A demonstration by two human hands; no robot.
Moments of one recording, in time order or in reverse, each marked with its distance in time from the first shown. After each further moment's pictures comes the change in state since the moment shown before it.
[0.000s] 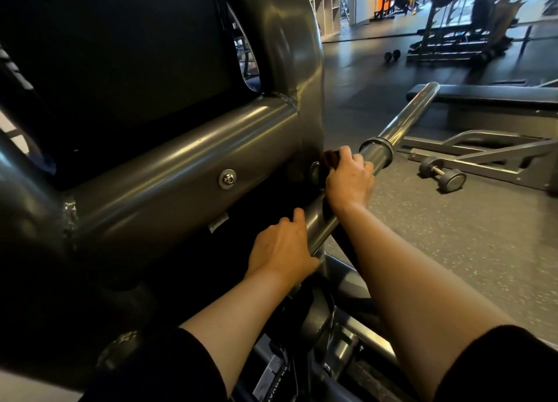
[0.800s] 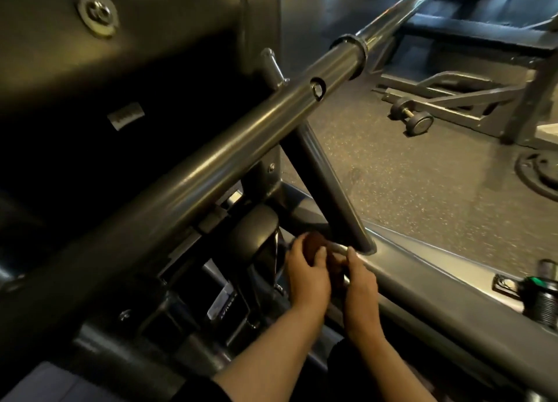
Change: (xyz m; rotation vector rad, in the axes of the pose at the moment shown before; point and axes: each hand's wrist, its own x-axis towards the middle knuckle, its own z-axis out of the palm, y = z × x) left_hand -0.076 0.119 0.176 -1.344 -0.070 -0.583; right_hand -0.230 0.173 -0.024 0.823 -0.218 0.564
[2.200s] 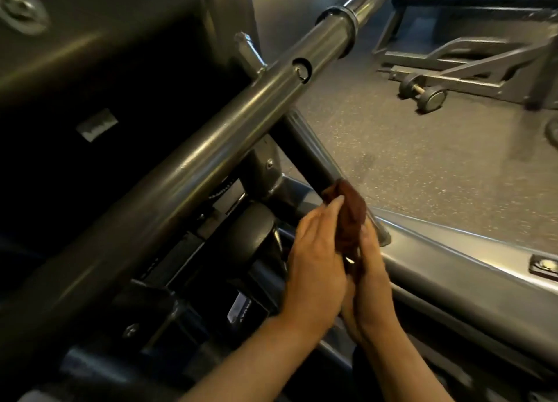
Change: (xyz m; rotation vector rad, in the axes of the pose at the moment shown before) left_hand -0.017 0.030 -0.024 0.438 -0.143 0.764; right_hand 0.005 -0.013 0.012 0.536 -0.129 0.064
